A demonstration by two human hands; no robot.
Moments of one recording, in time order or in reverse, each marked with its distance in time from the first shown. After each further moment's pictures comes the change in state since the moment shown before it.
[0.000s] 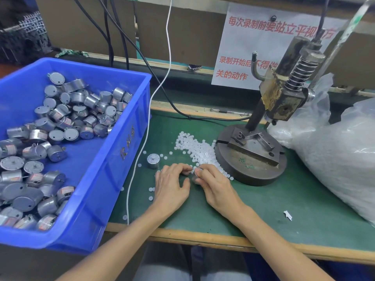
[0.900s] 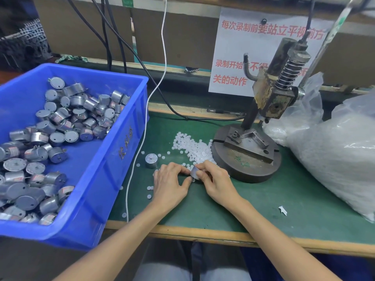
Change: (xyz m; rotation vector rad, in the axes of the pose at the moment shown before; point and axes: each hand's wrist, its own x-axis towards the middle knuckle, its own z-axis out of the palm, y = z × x) left_hand 0.000 0.003 0.000 0.084 -0.051 -0.033; right_hand 0.005 0.009 -0.002 0.217 0.055 0.231
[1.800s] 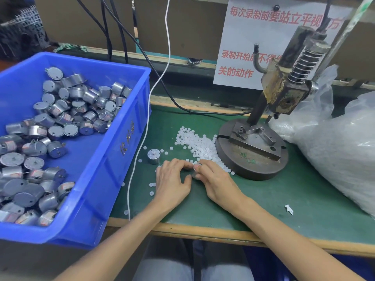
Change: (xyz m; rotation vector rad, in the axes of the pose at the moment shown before) left_hand -0.001 -0.004 0.001 -0.045 0.034 0.035; right_hand -0.003 -0.001 0.005 -0.271 -0.082 -0.326
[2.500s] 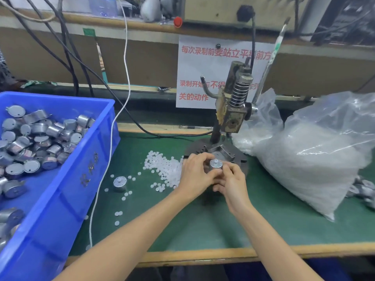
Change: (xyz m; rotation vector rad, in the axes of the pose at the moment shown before) left_hand 0.059 0.119 0.048 -0.304 -0.119 0.171; right_hand -0.008 0.024 -0.083 1.004 0.610 1.070
